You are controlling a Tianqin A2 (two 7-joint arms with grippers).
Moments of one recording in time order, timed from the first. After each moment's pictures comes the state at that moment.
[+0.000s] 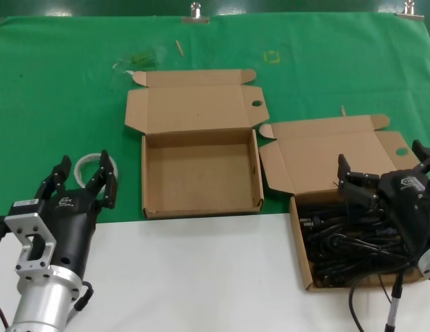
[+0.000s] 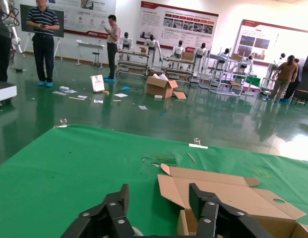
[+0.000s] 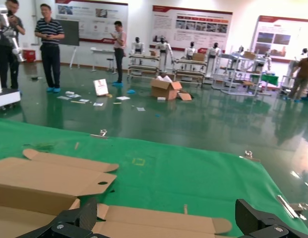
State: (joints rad) left arm 0.00 -0.11 1.60 -1.60 -1.80 0.00 0.00; right arm 0.01 0.45 -1.72 1.60 1.88 0.05 0.01
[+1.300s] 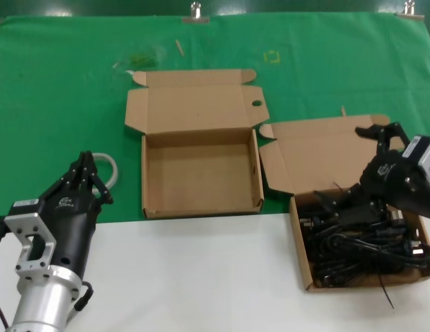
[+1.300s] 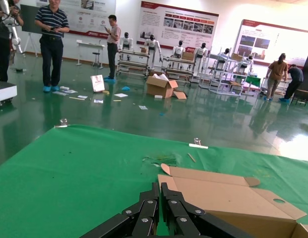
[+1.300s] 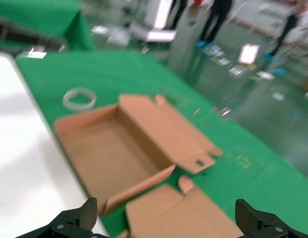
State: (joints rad) left arm 0.00 -0.11 1.60 -1.60 -1.80 0.00 0.00; right arm 0.65 1.13 -2.48 1.65 1.76 -0.26 0.44
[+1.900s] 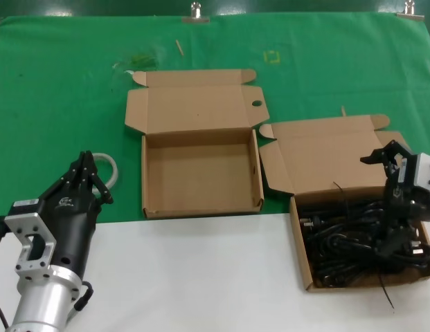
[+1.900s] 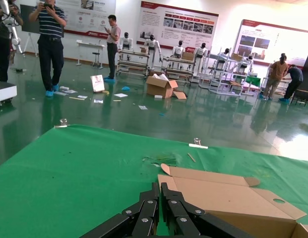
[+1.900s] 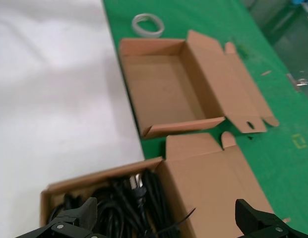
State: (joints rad) left arm 0.00 -0.11 1.60 -1.60 -1.80 0.00 0.00; right arm 0.73 1.05 -2.29 1.58 1.44 -0.84 0.40
